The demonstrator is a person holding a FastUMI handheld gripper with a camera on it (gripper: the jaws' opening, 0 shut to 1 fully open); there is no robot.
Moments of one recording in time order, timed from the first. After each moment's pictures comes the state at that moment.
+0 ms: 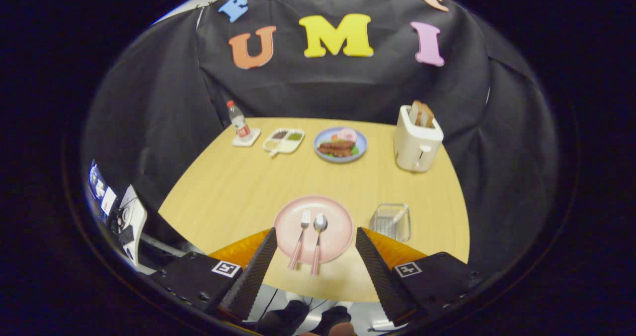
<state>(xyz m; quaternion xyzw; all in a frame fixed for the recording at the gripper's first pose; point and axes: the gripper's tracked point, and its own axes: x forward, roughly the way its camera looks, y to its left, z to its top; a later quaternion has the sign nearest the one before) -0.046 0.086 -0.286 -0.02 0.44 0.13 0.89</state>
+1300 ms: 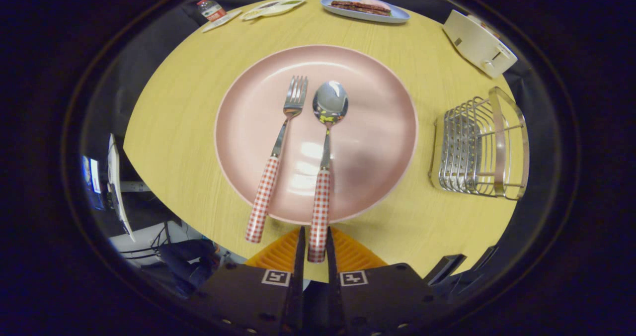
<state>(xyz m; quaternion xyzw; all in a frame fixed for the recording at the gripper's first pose) -0.067 0.089 -0.481 -0.10 0.69 0.12 0.71</state>
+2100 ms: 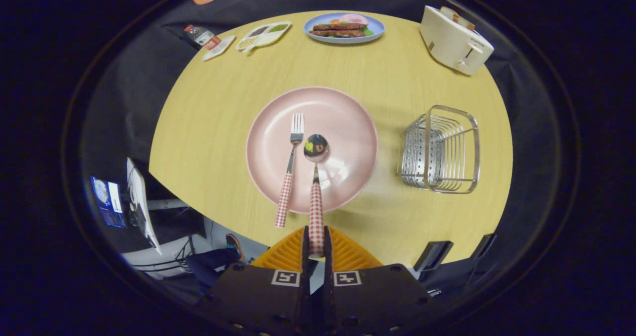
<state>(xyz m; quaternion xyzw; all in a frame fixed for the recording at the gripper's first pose) -0.047 0.082 -0.384 -0.01 0.68 0.12 0.72</state>
